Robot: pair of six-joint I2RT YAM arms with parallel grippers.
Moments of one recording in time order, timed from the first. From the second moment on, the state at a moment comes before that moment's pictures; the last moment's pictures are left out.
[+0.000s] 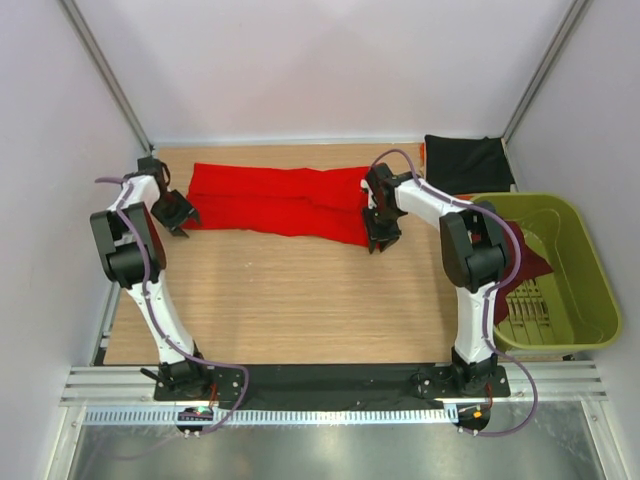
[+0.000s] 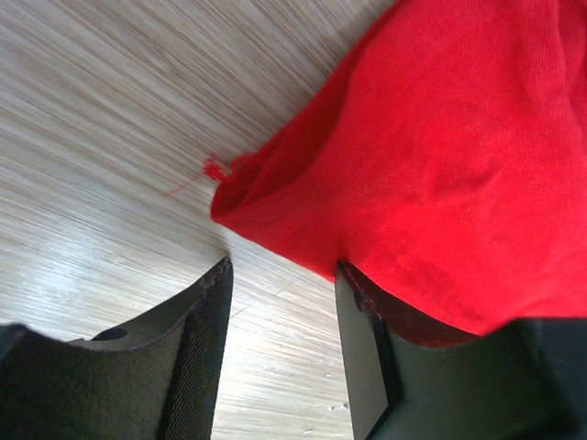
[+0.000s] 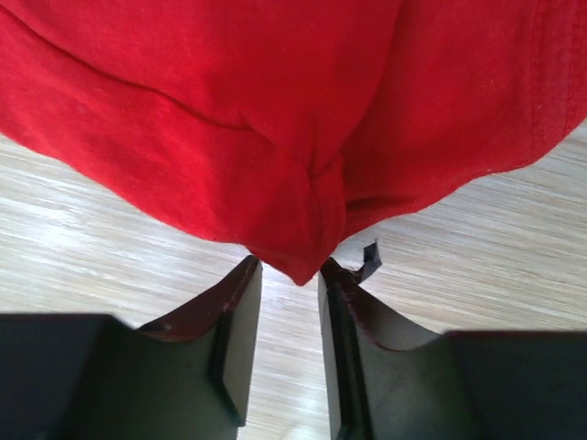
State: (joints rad) left arm 0.27 2.12 1.61 -0.79 0.12 -0.53; right arm 0.39 2.06 1.53 -0.85 -0.10 0.21
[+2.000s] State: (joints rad) left arm 0.14 2.00 1.69 -0.97 -0.08 -0.50; right arm 0.39 1.95 1.69 -1.02 0.02 0.90
